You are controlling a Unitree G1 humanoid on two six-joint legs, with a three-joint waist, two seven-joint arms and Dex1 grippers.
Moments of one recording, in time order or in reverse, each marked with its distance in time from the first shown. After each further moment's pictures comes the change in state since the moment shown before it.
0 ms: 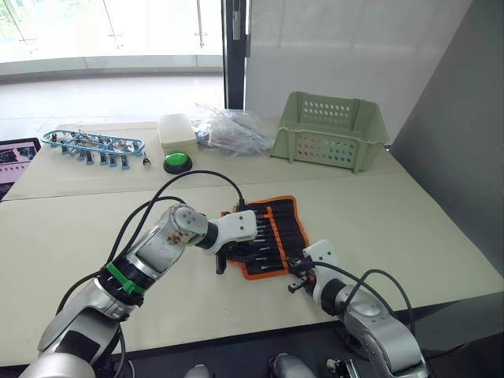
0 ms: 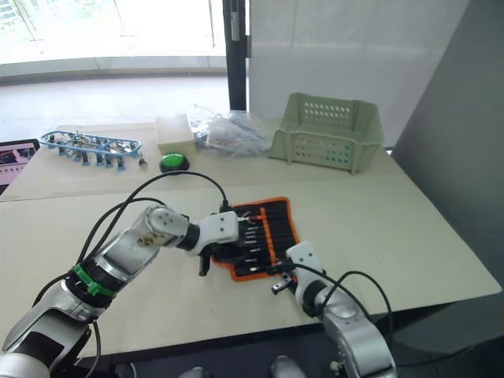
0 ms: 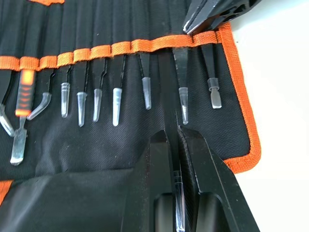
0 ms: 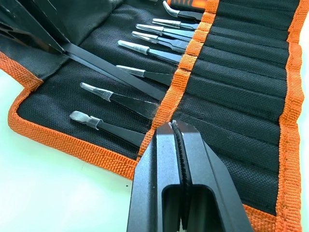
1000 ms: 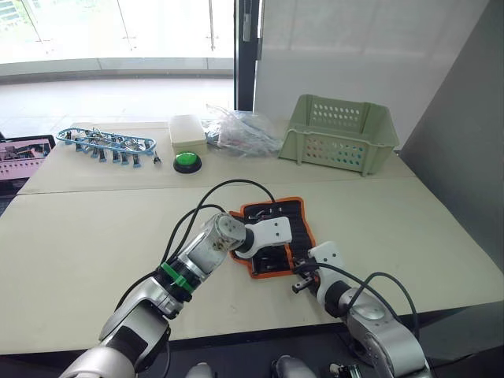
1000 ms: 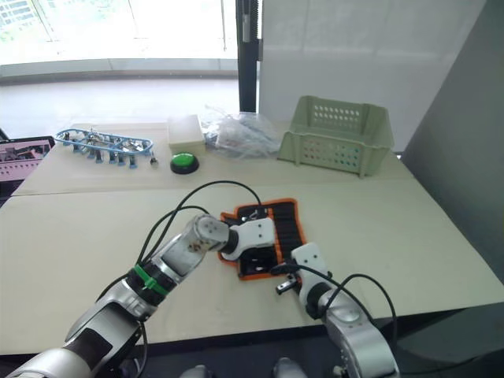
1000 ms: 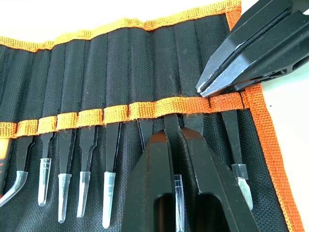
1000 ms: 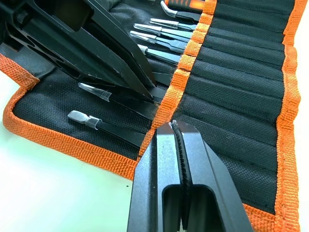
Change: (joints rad) left arm -0.044 -0.337 -0.029 0.276 0.166 -0.125 0.097; right arm 0.026 -0.005 -0.012 -0.019 -0.002 0.000 -0.034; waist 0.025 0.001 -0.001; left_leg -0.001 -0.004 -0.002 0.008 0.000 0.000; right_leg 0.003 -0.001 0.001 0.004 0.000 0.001
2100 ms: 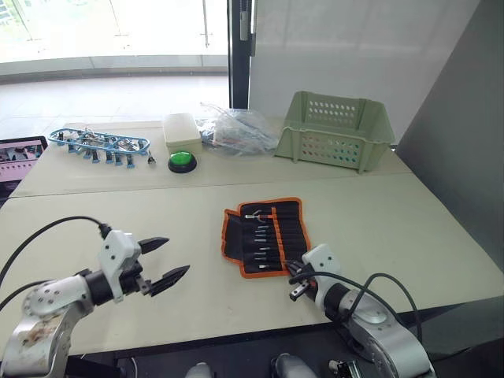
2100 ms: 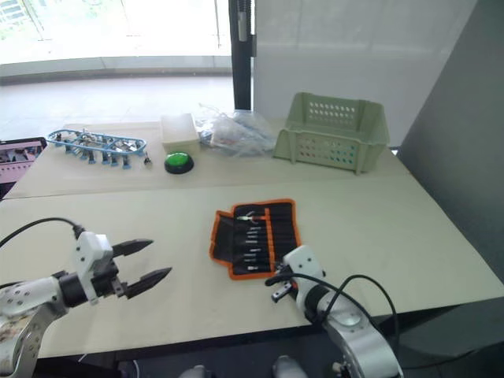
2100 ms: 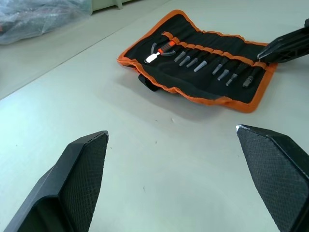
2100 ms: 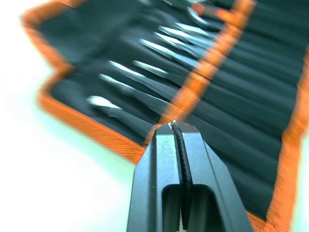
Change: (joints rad) left arm 0.975 0.325 0.961 -0.606 -0.532 -0.127 -0.031; right arm -0.007 -0.059 0.060 -0.117 0.010 -0.075 0.110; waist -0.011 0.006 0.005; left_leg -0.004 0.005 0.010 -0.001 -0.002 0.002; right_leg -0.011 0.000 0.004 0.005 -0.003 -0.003
